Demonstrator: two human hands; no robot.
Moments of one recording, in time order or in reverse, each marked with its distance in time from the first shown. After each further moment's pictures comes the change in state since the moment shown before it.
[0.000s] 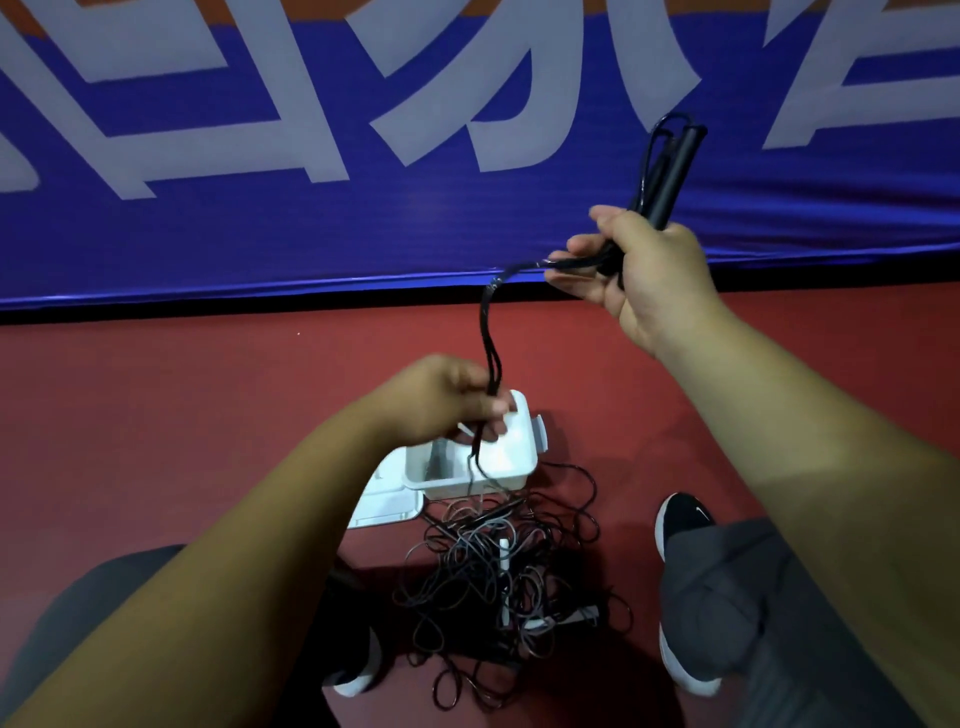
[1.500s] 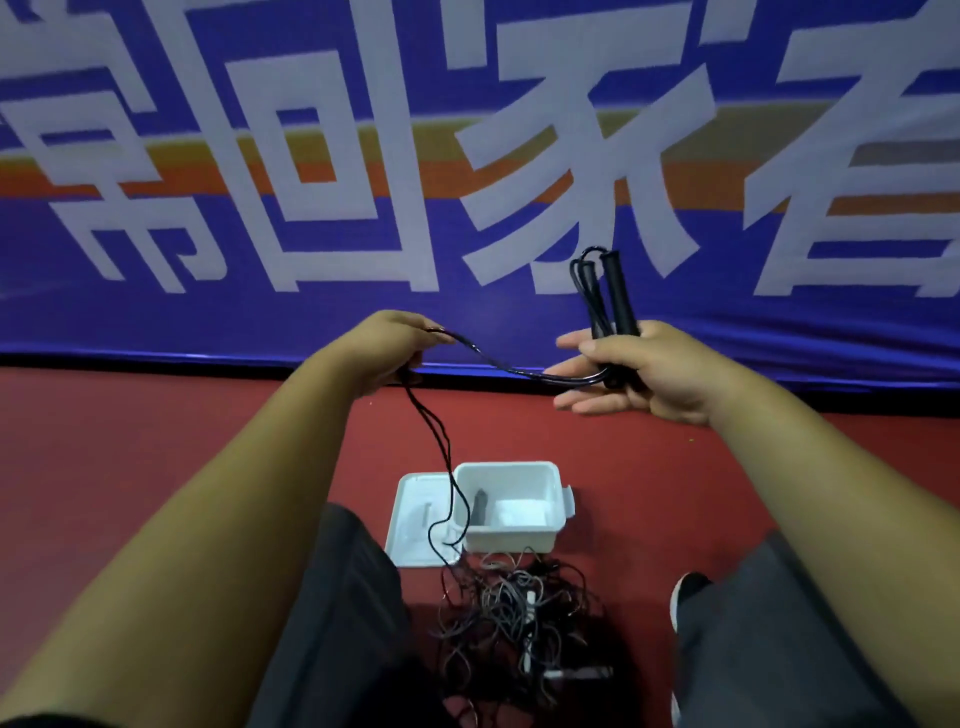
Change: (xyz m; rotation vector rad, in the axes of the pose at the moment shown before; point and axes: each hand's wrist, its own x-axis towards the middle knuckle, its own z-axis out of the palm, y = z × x) left_hand -0.174 0.096 -0.087 -0.012 0.618 -0.004; right_hand -0.168 -0.097 0.029 -0.462 -0.560 0.250
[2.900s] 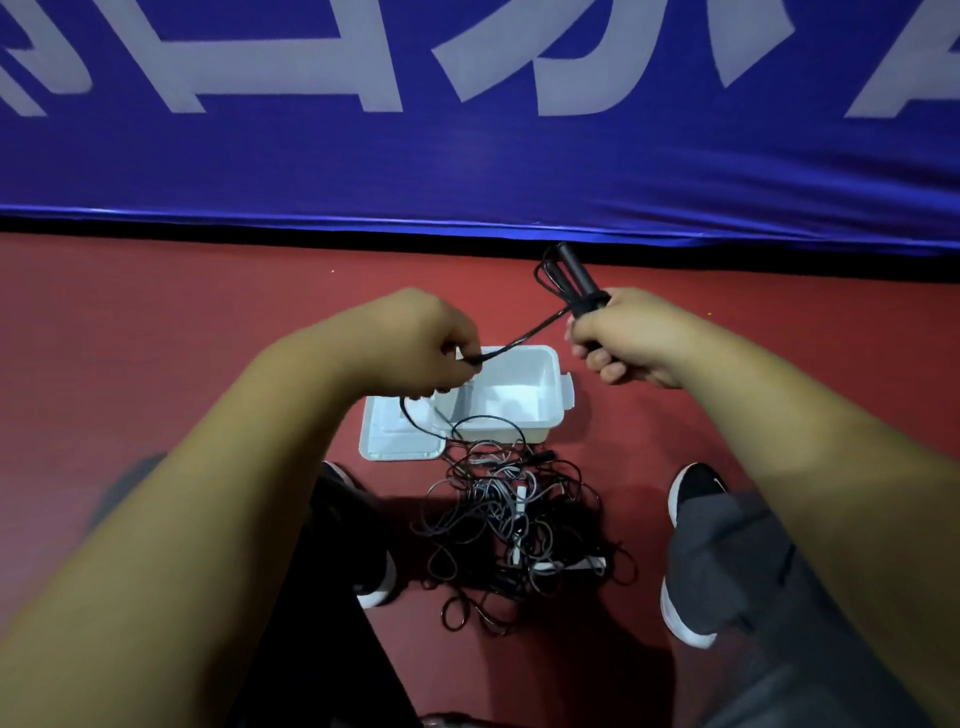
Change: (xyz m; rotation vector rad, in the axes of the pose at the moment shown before) left_hand 0.036 -0.081 0.089 0.685 -0.463 0.229; right_hand 0.156 0.160 -0.045 -0.261 0.194 0.363
